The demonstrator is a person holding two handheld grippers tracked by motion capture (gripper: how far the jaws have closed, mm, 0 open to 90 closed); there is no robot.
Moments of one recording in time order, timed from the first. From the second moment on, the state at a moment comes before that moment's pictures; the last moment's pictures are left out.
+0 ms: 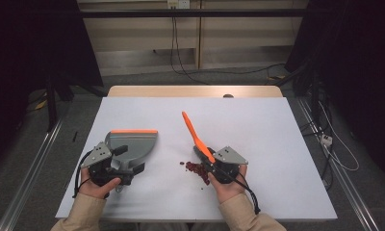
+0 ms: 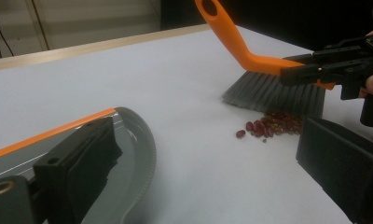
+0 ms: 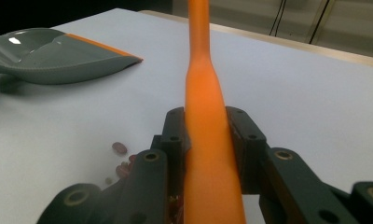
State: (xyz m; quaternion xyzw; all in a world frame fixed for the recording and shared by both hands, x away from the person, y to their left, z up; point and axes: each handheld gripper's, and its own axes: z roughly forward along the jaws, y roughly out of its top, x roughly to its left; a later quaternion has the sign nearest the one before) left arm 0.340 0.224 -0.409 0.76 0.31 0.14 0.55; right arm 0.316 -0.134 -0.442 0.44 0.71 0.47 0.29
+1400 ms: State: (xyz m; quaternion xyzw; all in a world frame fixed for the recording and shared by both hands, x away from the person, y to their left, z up) left arm 0.339 0.224 -0.410 0.77 0.31 0.14 0.54; right arm 0.307 -0.157 -0.435 0.44 0.69 0.50 0.29
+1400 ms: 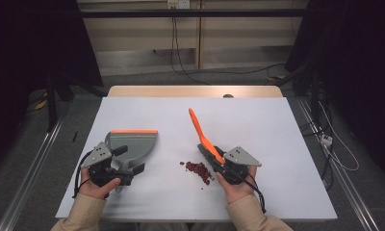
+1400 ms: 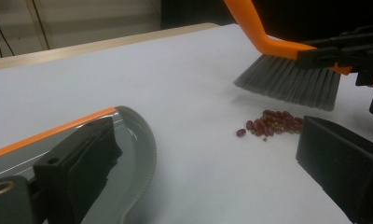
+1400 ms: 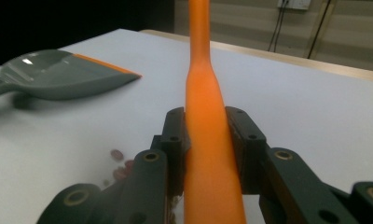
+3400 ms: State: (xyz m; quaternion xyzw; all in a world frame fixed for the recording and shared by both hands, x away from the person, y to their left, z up) left arm 0.341 0.229 -0.410 0.76 0.32 0.14 0.55; right arm 0.331 -0.158 -0.429 0.26 0.76 0.59 0.07
